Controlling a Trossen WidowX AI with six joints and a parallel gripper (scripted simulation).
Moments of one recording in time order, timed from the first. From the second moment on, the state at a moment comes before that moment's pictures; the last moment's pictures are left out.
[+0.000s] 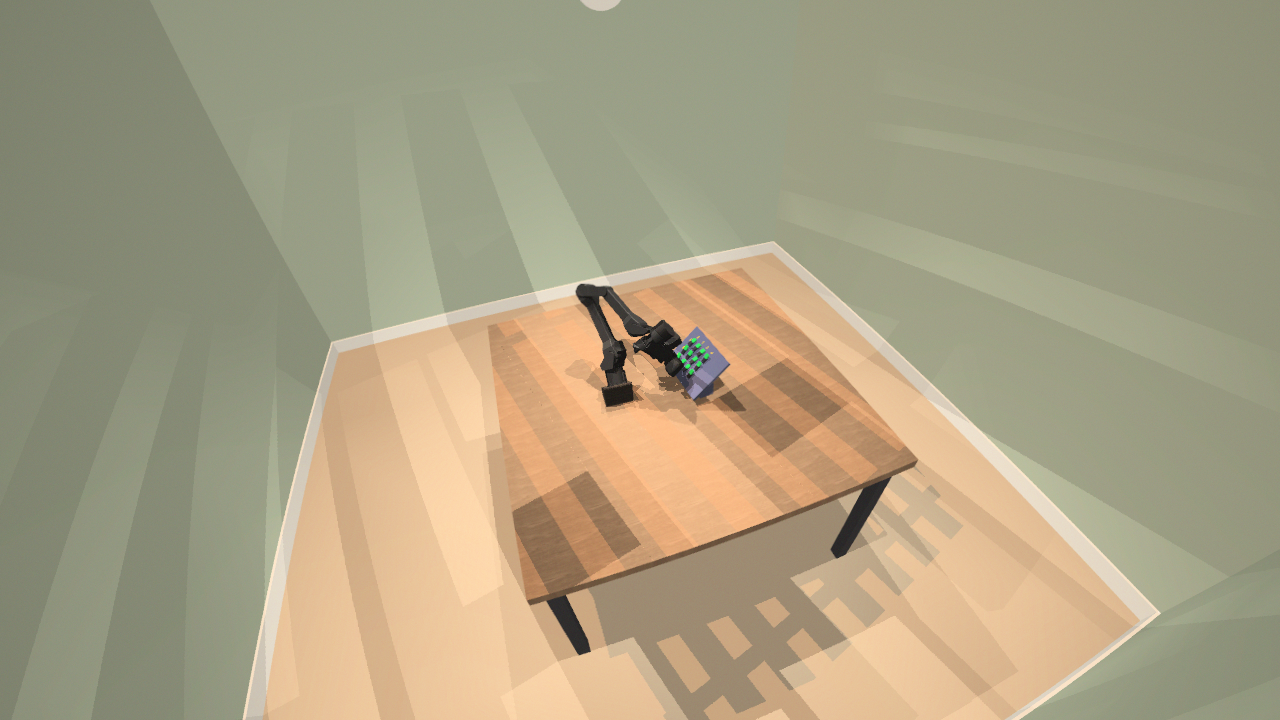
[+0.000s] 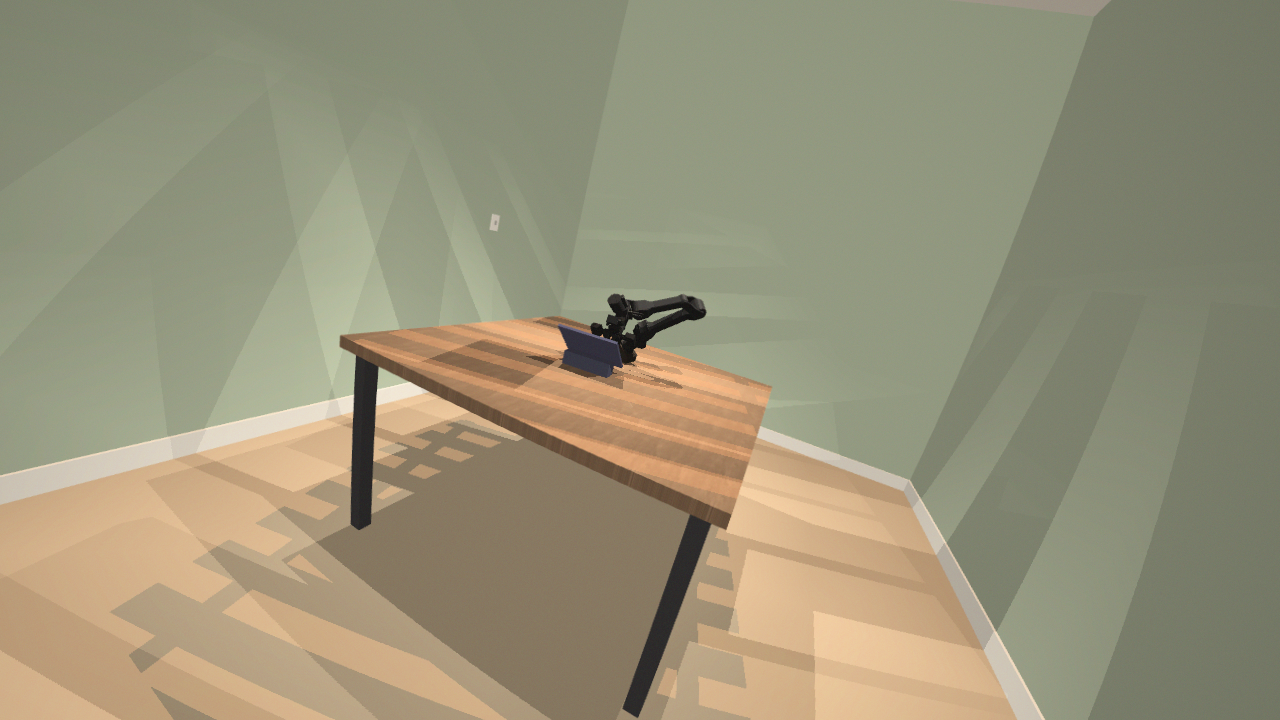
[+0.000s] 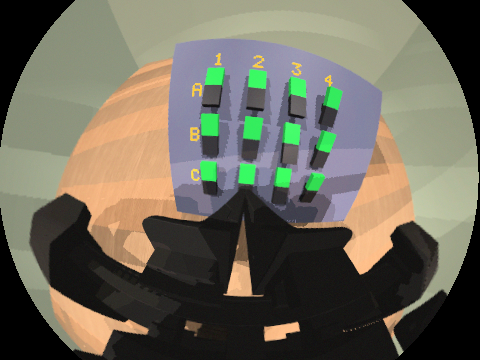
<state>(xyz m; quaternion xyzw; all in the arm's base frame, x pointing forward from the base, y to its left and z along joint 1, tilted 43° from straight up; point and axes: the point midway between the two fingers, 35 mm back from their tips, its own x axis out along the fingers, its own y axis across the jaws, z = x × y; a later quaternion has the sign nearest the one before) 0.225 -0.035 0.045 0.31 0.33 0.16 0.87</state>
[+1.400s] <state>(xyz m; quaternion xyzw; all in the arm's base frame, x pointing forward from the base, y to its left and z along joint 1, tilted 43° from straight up) 0.229 -0.032 0.043 0.31 0.33 0.16 0.87</state>
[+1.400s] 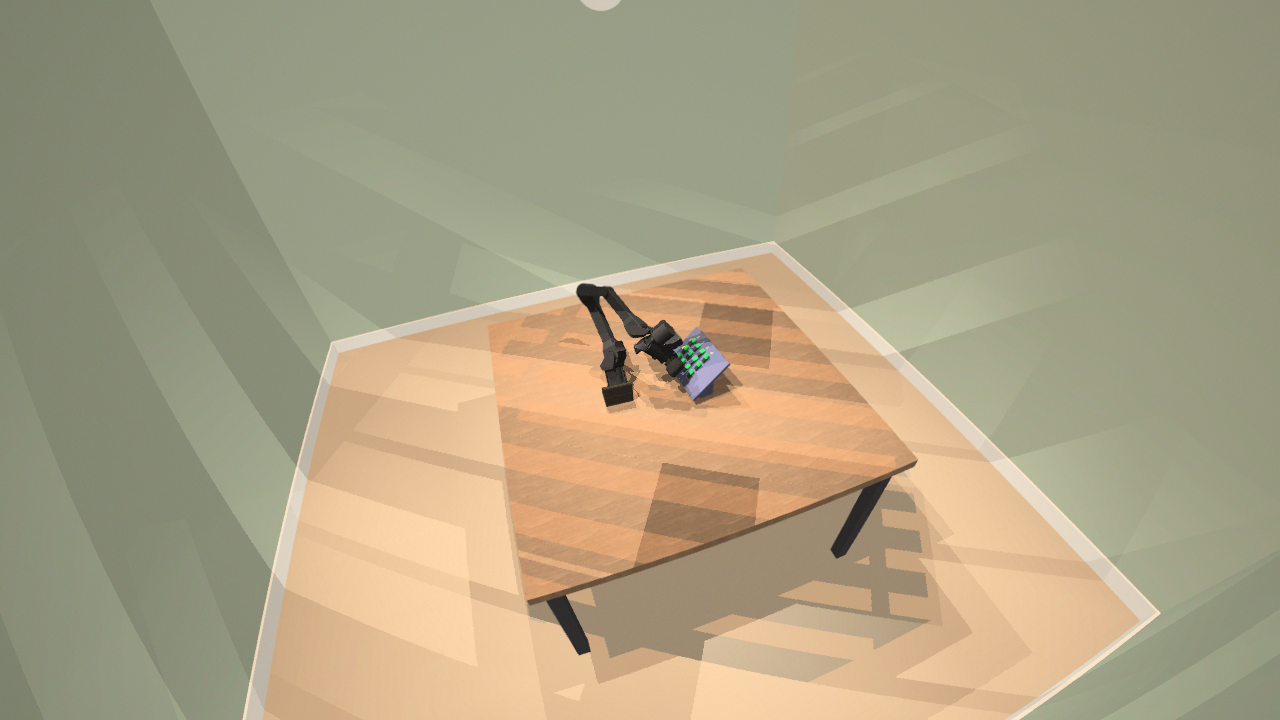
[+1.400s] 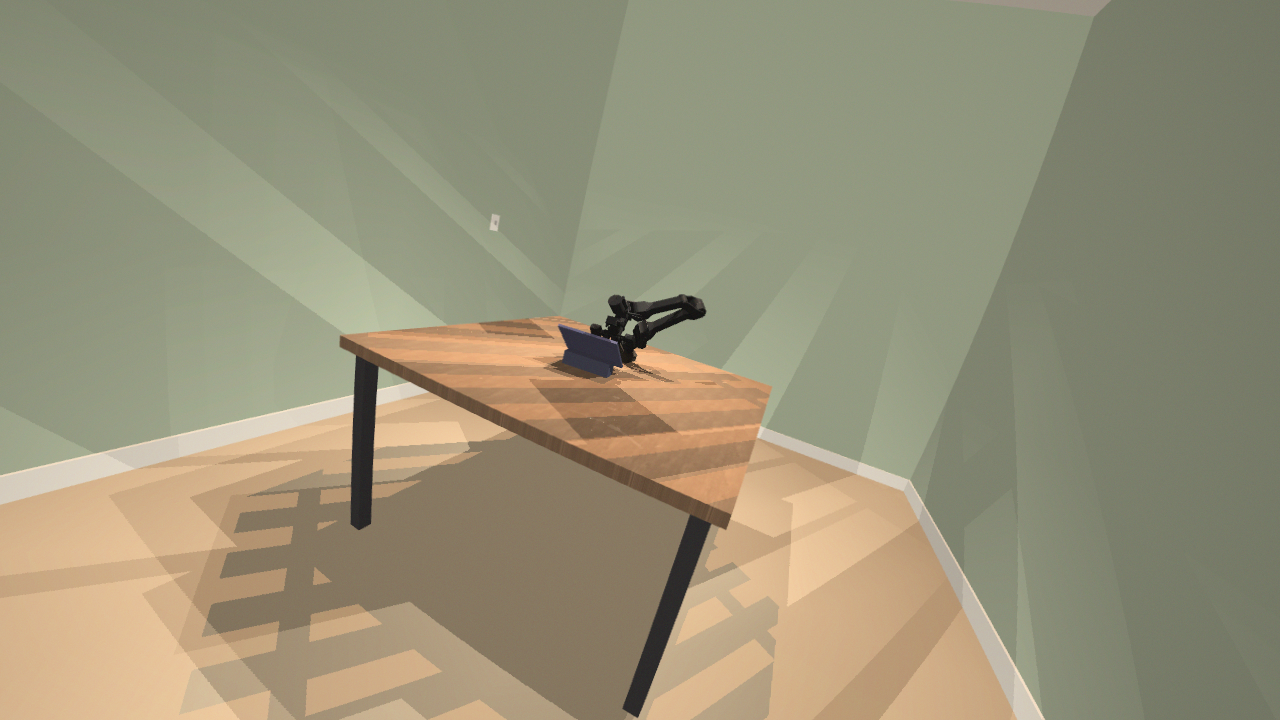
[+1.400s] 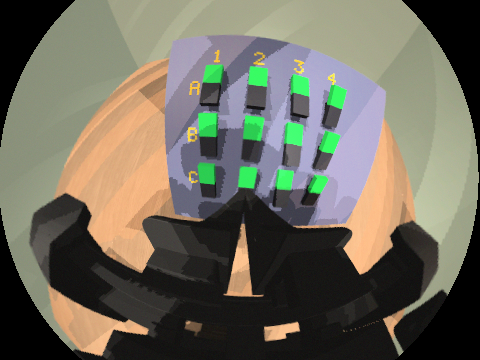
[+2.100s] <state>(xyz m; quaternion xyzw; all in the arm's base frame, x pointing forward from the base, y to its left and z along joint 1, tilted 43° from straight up) 0.184 -0.062 0.066 0.32 0.35 0.16 0.87</state>
